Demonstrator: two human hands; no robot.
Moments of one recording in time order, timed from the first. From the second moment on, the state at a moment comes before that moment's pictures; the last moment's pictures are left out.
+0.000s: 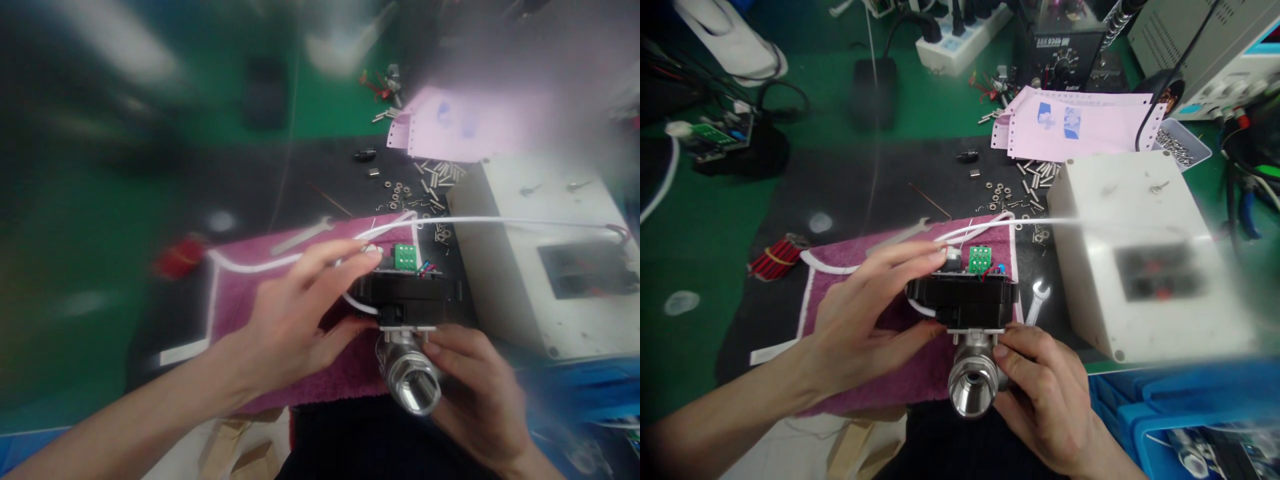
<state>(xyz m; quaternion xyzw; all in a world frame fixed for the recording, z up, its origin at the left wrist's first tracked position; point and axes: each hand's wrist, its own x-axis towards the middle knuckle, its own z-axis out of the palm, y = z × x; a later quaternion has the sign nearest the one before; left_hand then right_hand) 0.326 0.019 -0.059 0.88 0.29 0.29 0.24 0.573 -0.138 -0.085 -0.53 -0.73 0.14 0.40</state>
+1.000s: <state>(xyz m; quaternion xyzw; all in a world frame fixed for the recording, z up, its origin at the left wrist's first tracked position) 0.330 0.039 -0.056 0.88 0.20 0.31 0.31 0.568 -0.122 -0.071 -0.51 -0.77 0.09 0.37</state>
